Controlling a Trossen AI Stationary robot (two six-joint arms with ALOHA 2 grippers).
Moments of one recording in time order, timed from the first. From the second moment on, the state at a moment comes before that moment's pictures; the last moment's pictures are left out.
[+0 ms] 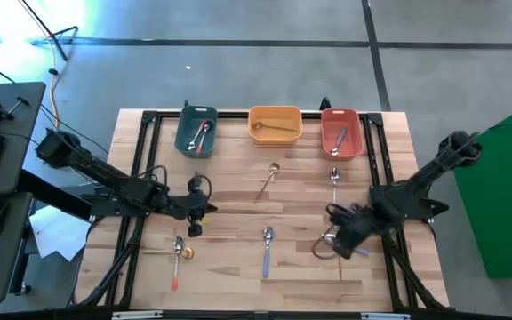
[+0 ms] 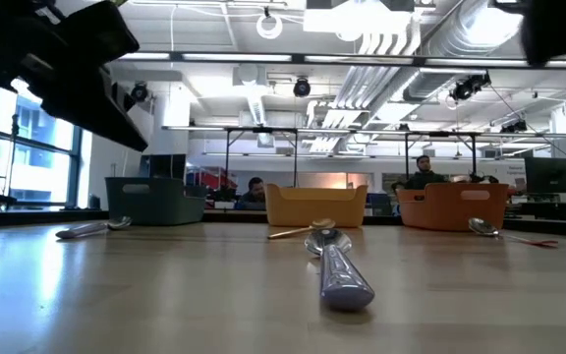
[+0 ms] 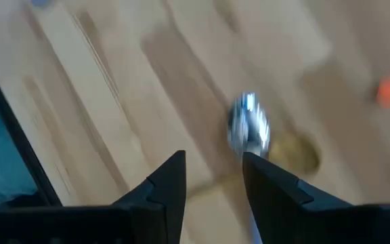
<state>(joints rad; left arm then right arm) -0.41 1.12 0.45 -0.06 -0.42 -0.30 0.67 1.20 0.76 -0.76 0.09 1.23</state>
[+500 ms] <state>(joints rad) -0.53 1.24 0.45 0.19 -0.43 -0.30 0.84 1.49 0.74 -0.83 0.09 1.35</state>
